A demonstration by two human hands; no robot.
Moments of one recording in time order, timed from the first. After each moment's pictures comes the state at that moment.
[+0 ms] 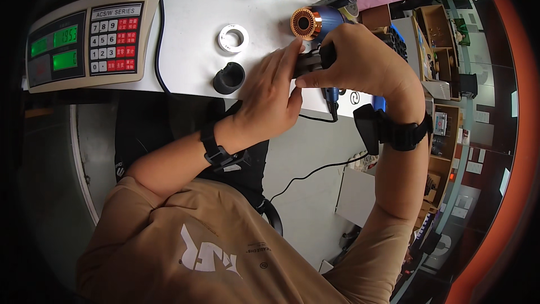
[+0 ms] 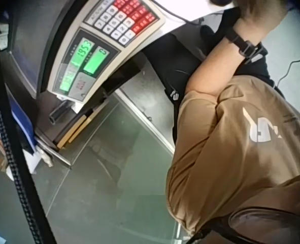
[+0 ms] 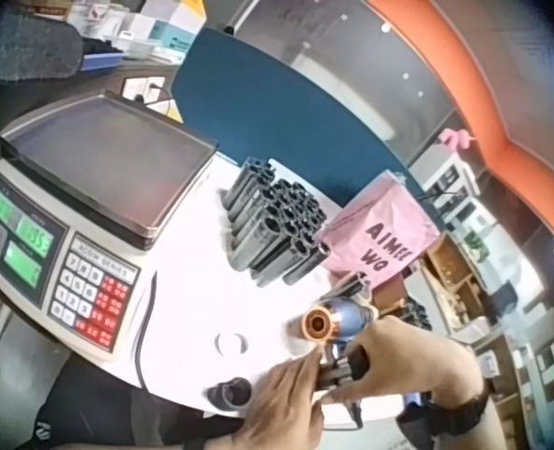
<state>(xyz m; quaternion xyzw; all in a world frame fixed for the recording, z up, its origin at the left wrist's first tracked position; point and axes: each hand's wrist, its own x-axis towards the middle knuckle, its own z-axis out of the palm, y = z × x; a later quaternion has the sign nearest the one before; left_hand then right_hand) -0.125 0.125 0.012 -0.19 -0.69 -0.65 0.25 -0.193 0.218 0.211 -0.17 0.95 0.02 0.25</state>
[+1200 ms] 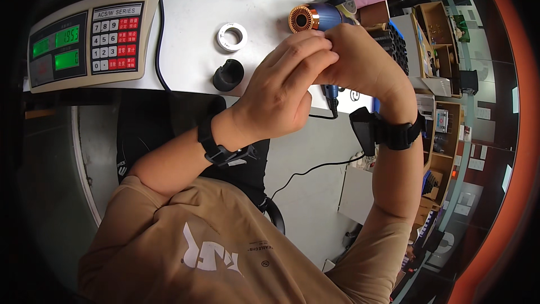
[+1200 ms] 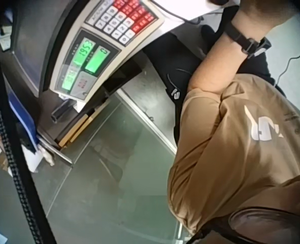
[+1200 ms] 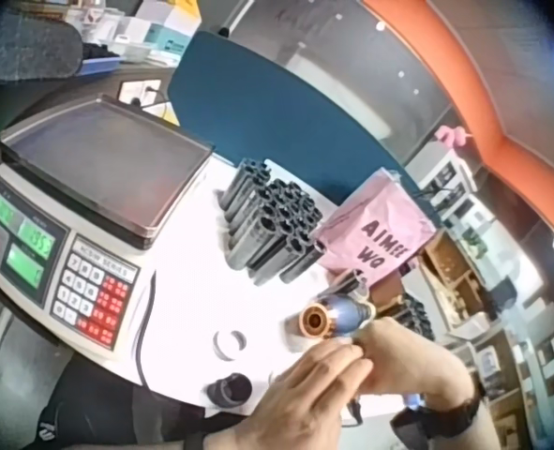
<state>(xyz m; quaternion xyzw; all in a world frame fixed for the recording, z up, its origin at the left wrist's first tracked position) -0.140 0.119 0.043 -0.30 -0.59 -0.64 0.38 -0.192 0.251 0.189 -0.27 0.94 -0.09 0.20</state>
